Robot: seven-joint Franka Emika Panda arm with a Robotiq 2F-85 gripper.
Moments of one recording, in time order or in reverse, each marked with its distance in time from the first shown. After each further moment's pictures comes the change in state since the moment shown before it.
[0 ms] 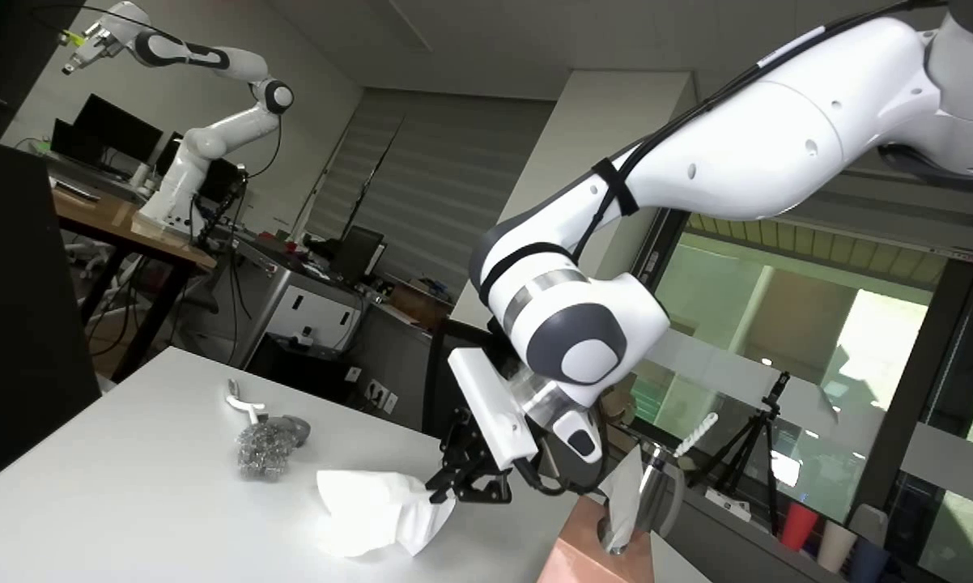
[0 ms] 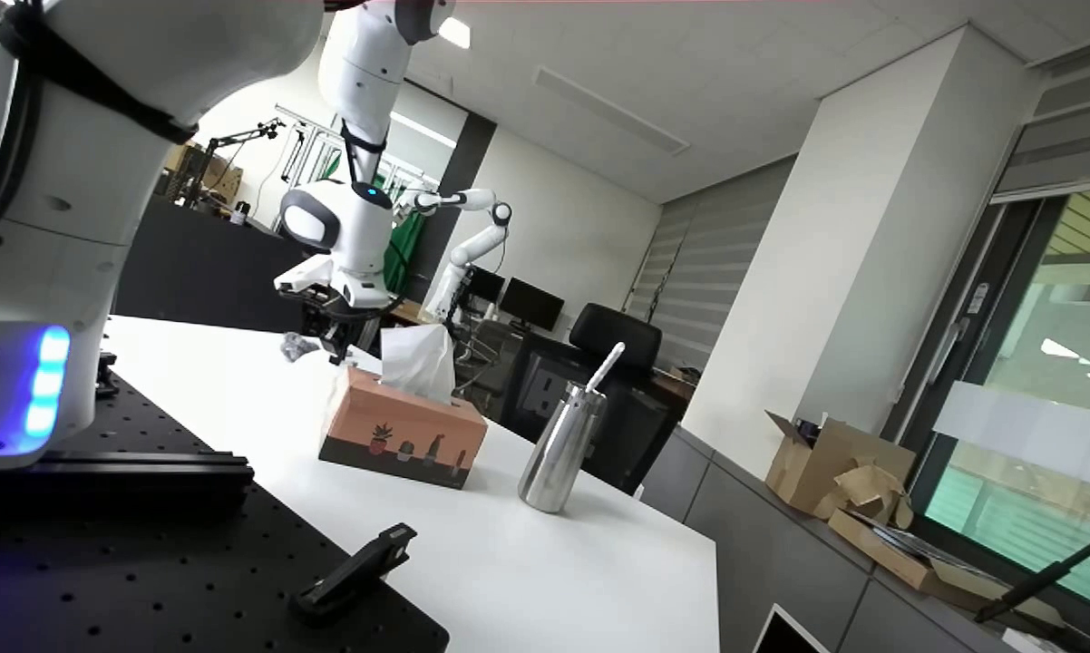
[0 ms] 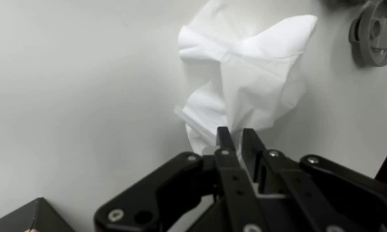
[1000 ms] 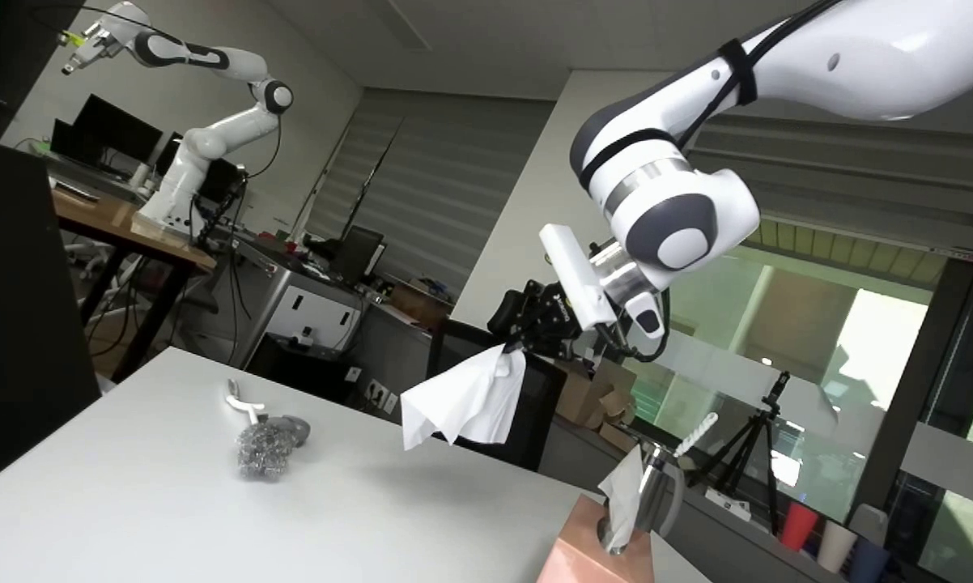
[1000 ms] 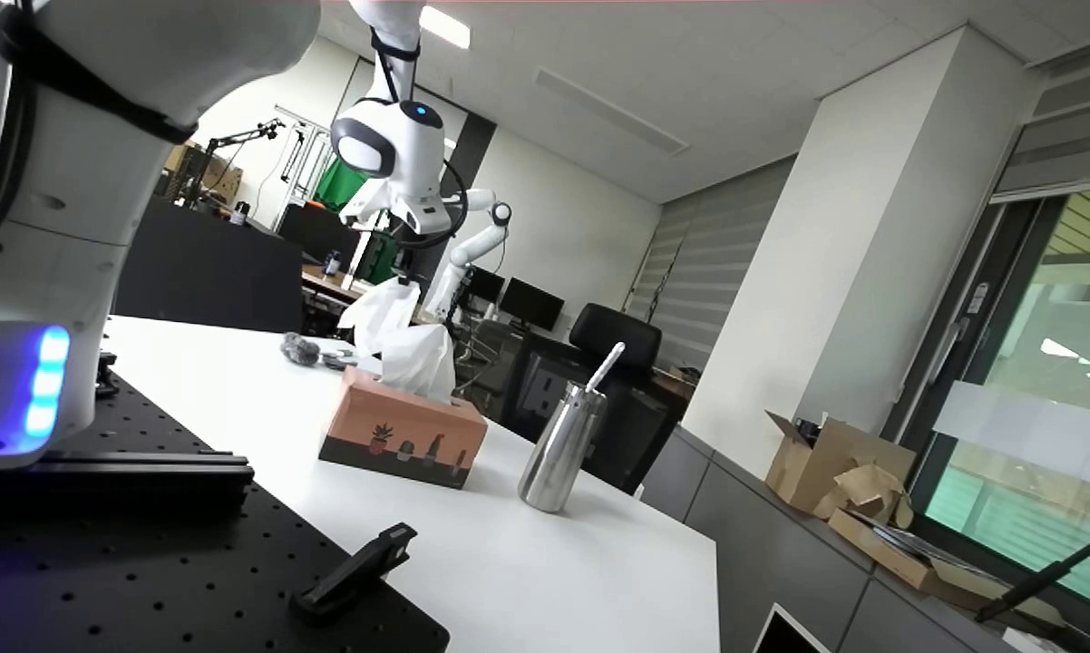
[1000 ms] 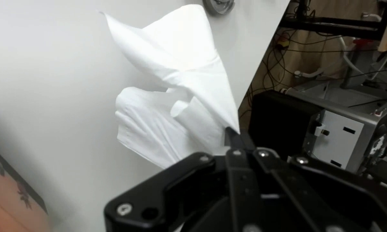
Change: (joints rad) arm -0.049 -0.378 -0.036 -0.138 -0.136 -0.042 0.017
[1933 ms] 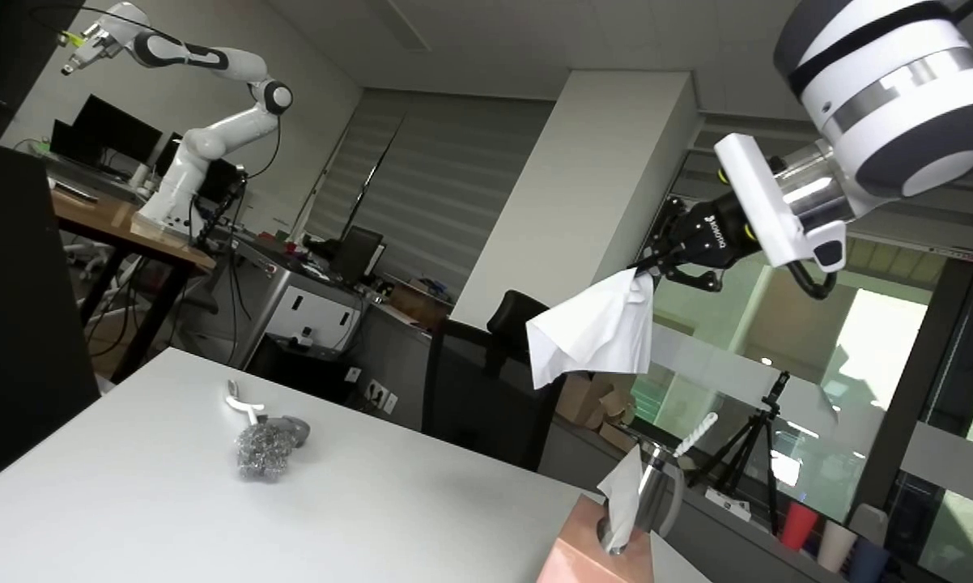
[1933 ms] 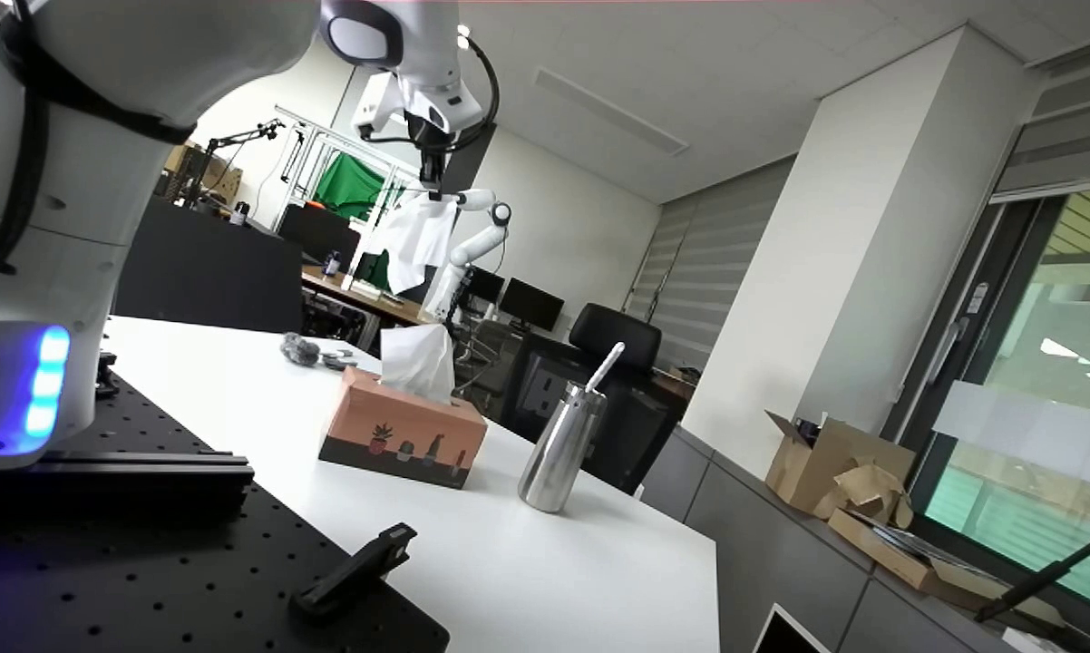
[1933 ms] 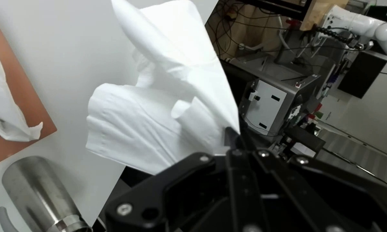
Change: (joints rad) arm -0.002 -0.650 -0.026 -0.452 -0.108 -0.001 -0.001
